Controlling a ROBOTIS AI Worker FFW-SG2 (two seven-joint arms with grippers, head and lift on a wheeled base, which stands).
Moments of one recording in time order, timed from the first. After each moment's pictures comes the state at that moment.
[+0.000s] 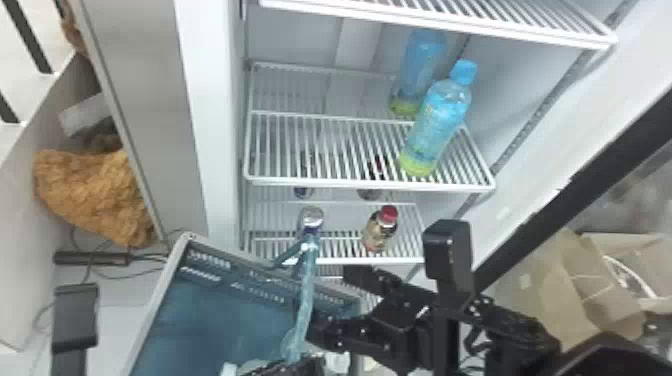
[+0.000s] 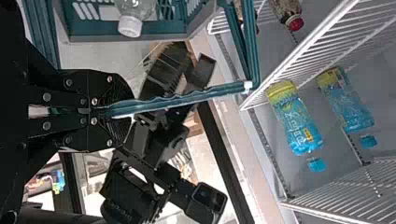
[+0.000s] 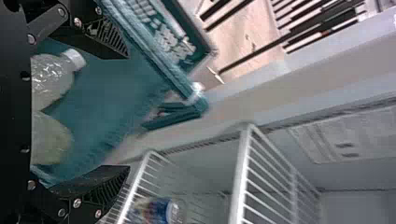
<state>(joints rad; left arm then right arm) 0.63 0.12 0.10 -2.46 1.22 1.29 -0.19 0.57 -0.24 0.06 -2.61 -0.20 1.08 0.43</state>
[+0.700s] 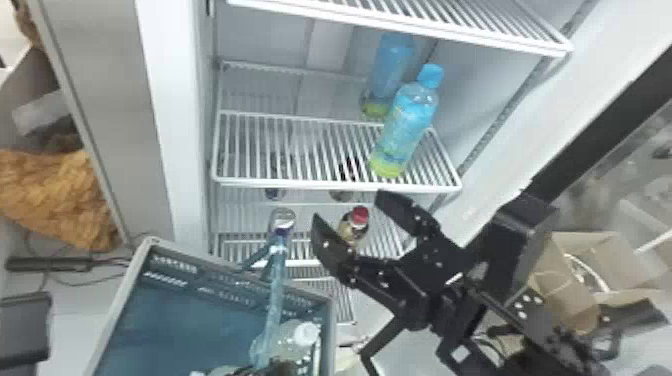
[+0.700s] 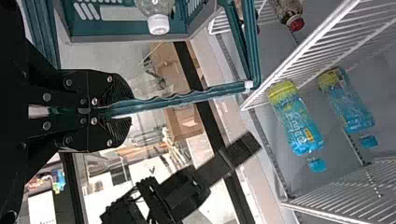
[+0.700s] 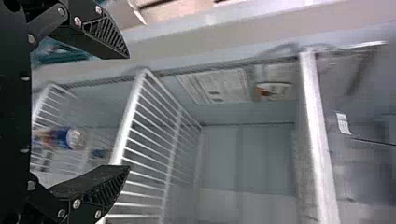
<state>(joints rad) 0.64 0.12 0.11 -2.46 1.22 1.29 -0.19 0.73 -0.20 -0.01 -2.73 -0.14 0.65 0.25</state>
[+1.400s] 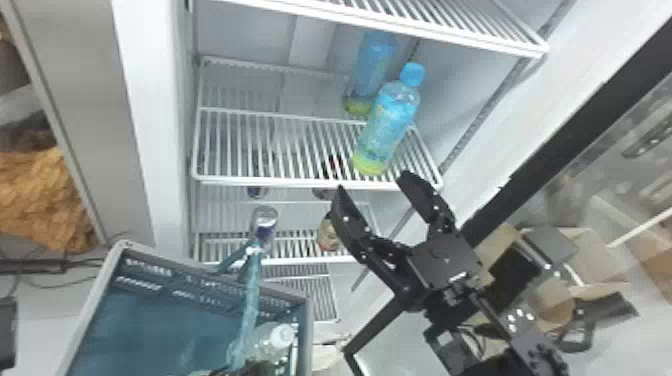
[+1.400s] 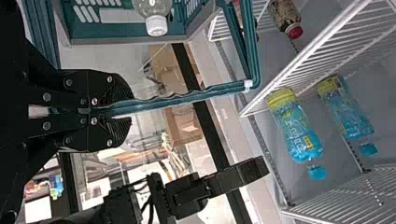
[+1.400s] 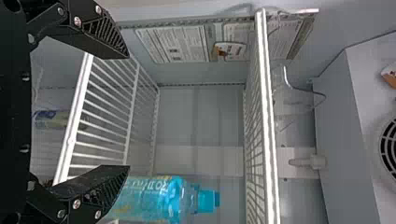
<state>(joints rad) 0.64 0.12 0.11 -2.45 1.20 1.29 -0.19 0.79 -0.15 -0.06 -2.53 -0.14 0.19 0.20</state>
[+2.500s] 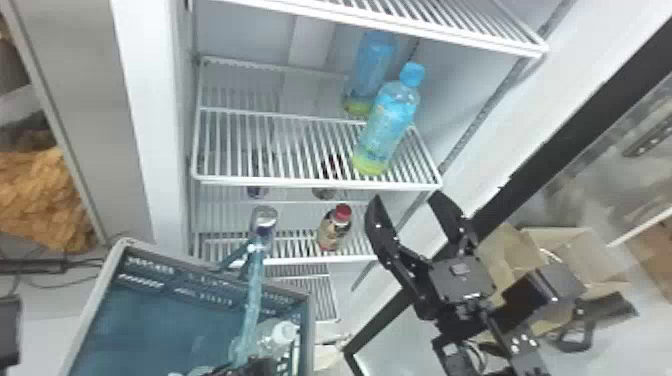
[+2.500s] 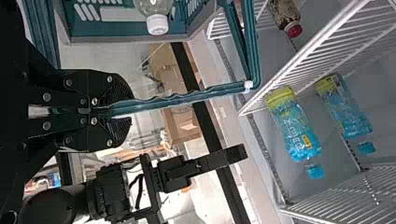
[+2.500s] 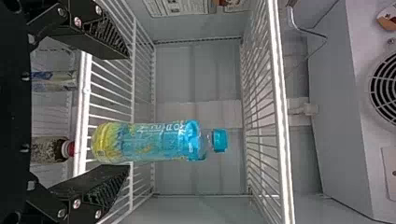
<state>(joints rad) 0.63 0.12 0.10 -2.44 1.20 1.28 -0.19 0.81 -0.09 -0.12 -2.35 -0.18 -0.04 0.15</state>
